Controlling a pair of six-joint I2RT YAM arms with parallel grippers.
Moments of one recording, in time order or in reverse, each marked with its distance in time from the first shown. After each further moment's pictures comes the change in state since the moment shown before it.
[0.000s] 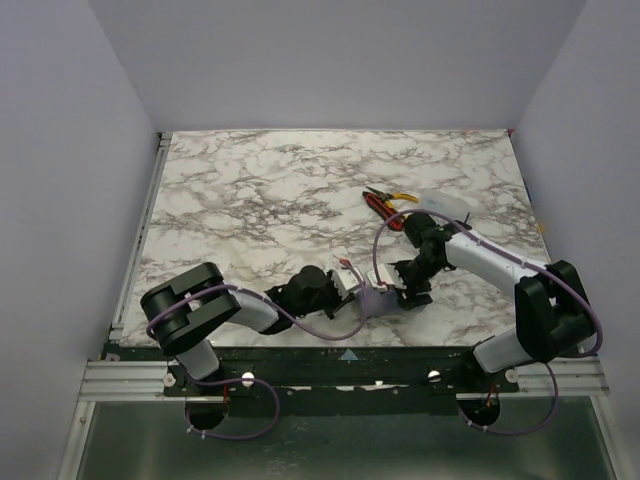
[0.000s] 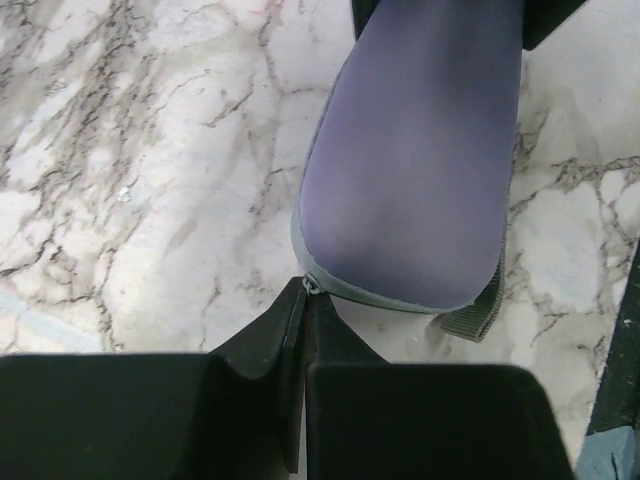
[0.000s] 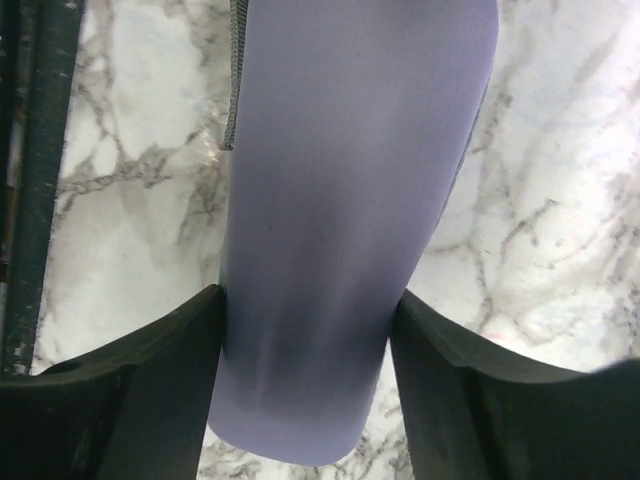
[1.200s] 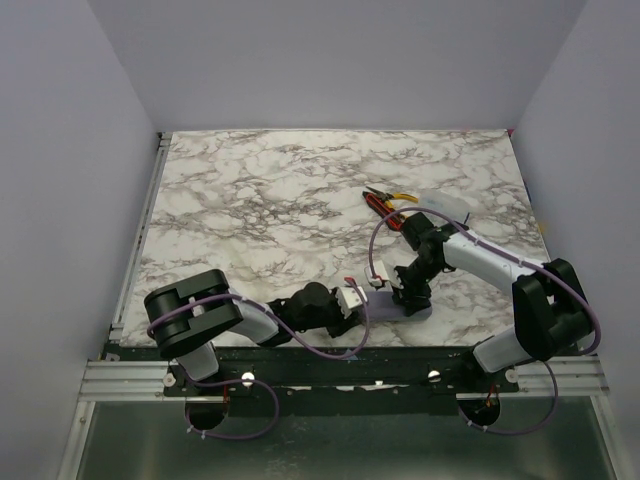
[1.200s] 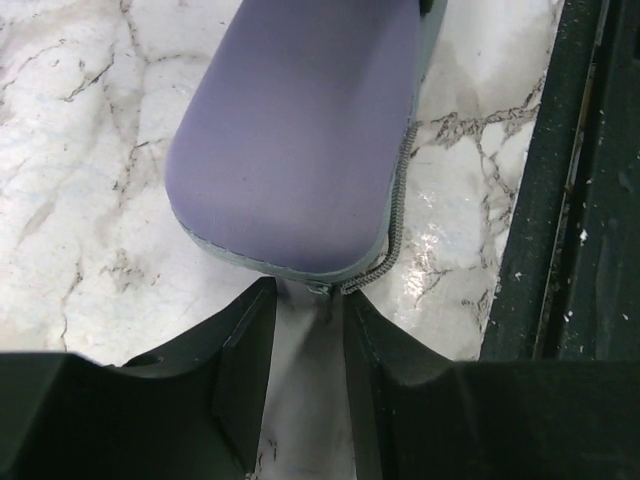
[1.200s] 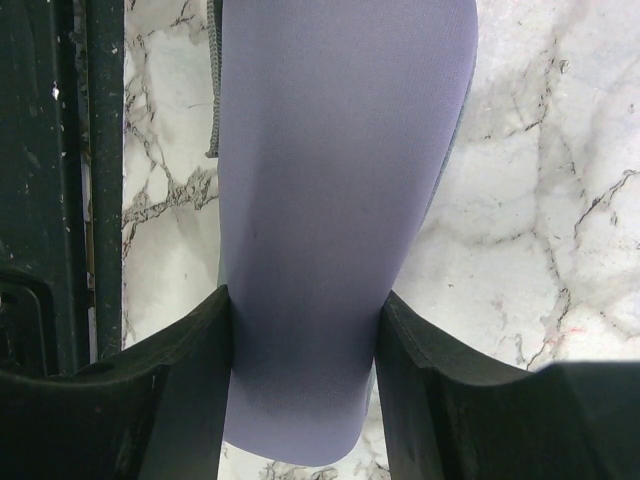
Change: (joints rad) left arm -0.113 -0.002 -0.057 0.037 0.015 -0.061; right arm 0.004 0.015 0.004 -0.016 0.005 0.186
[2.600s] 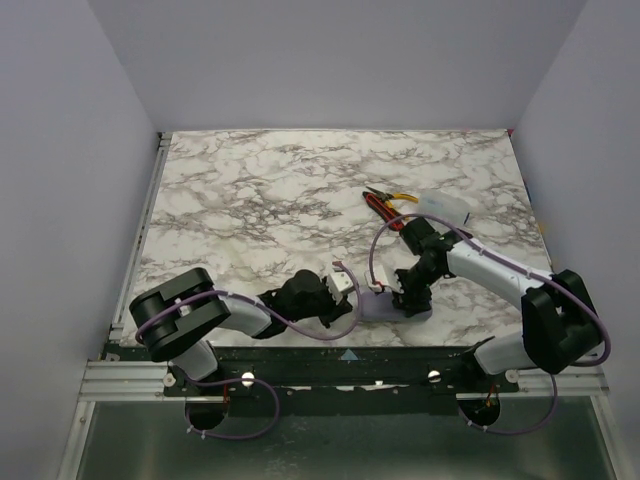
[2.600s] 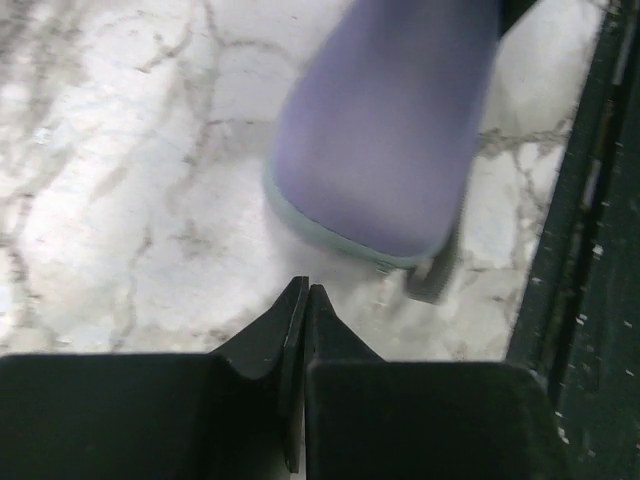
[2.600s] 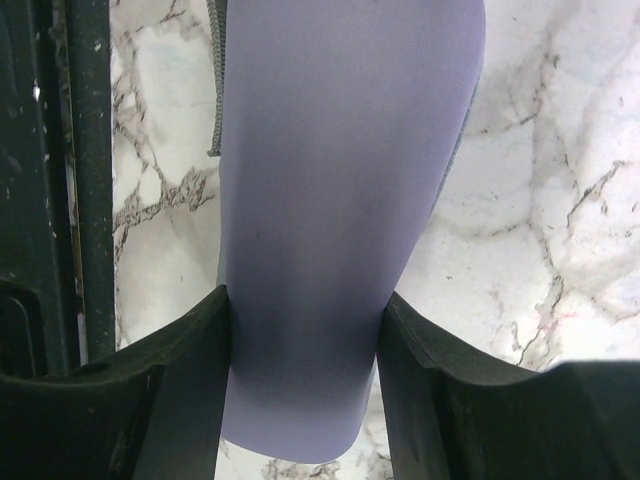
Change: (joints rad) left arm 0.113 -0.063 -0.009 -0.063 0.075 -0.071; right arm 0.041 -0.076 -0.056 0.058 0.046 0.066
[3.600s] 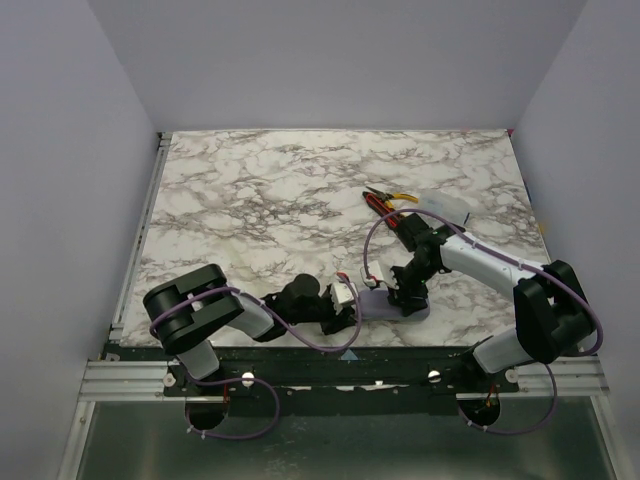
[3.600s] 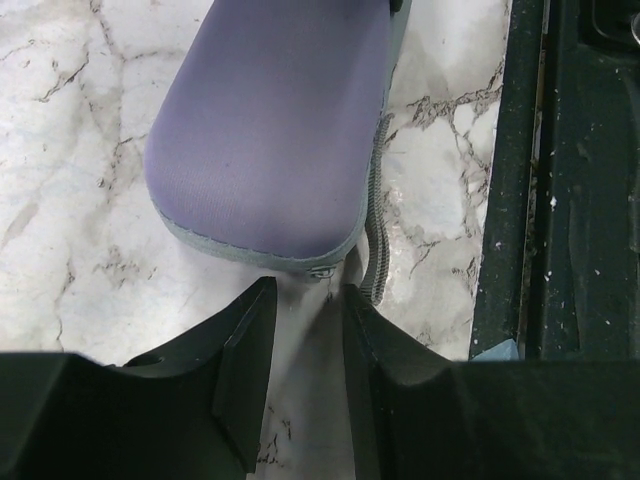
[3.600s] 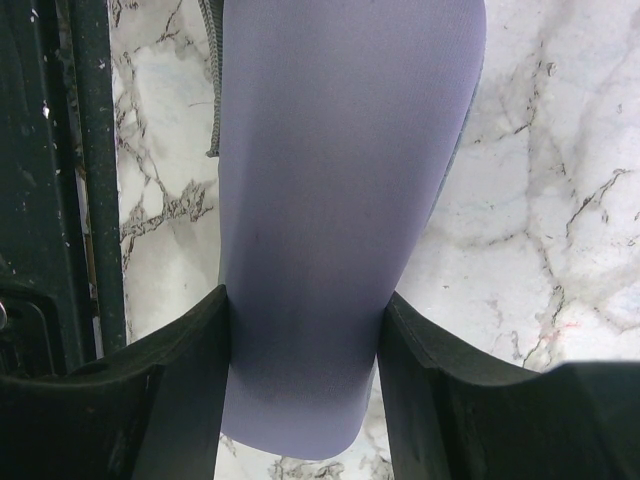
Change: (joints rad) left arm -0.009 0.076 -0.020 0.120 0.137 0.093; right arm 0.007 0.063 0.060 -0.039 0.000 0.023
